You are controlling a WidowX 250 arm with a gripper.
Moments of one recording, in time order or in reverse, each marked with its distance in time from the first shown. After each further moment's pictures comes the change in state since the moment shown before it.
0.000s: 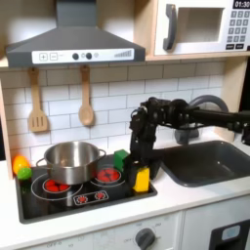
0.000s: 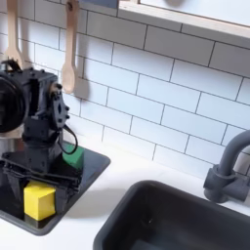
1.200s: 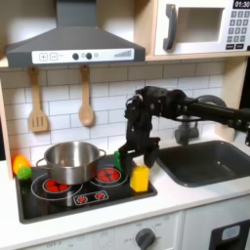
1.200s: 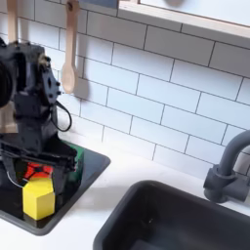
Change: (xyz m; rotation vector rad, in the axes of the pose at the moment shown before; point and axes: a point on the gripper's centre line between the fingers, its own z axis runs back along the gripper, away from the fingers) arm 0.006 0.009 0.028 -0.049 -0.026 0.014
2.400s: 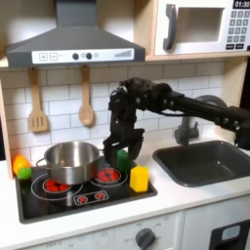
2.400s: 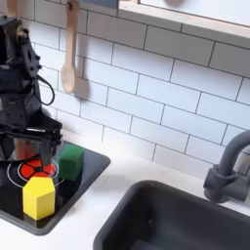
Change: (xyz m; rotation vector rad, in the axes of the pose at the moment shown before) arm 0.024 0.027 0.015 0.003 -0.048 0.083
